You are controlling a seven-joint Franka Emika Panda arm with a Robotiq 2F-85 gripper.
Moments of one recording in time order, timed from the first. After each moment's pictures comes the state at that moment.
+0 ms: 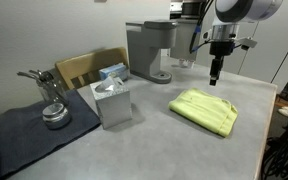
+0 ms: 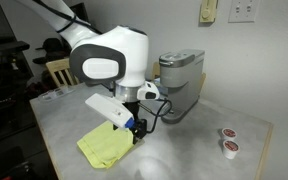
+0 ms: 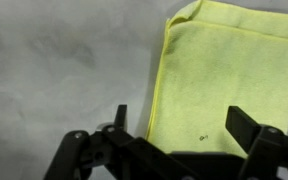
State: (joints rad) arm -0.21 0.28 -0.09 -2.31 0.19 2.43 -0.62
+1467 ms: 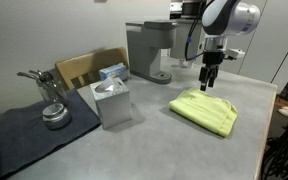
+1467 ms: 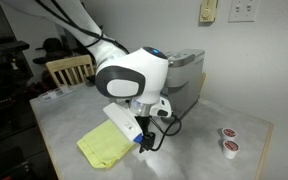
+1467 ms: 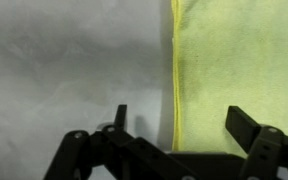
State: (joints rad) arm -0.29 0.47 -0.04 -2.15 0.28 2.40 -0.53
